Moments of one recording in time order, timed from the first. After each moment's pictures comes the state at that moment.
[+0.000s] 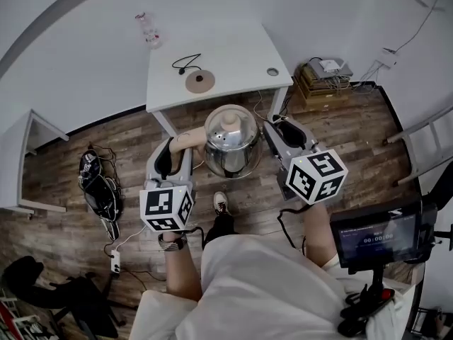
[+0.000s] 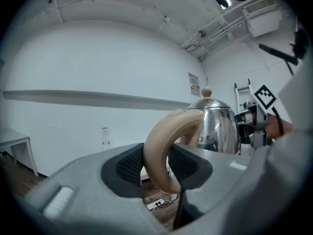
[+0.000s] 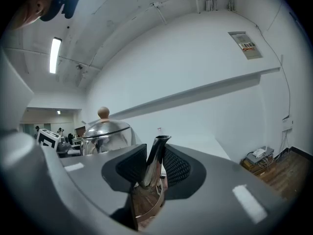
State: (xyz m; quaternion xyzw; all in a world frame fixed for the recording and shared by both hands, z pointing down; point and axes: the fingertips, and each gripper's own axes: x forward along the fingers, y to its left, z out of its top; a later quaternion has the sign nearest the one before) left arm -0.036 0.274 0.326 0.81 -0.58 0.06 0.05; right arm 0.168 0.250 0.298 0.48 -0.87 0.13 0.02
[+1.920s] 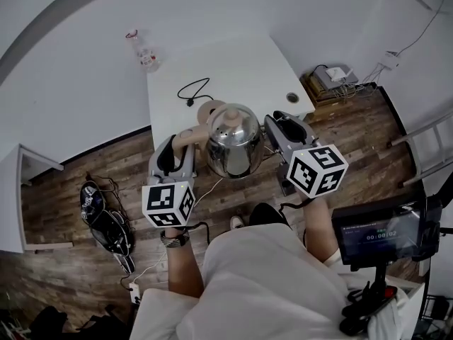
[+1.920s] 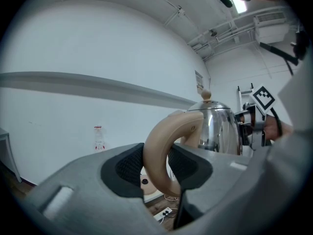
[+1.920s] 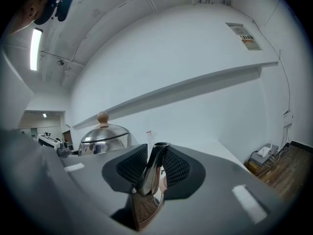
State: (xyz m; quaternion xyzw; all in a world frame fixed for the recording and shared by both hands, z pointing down) left arm -0.119 0.018 0.347 0.84 -0.53 0.06 0.07; right arm 0.087 0.010 0.314 0.52 -0.84 0.15 0.01
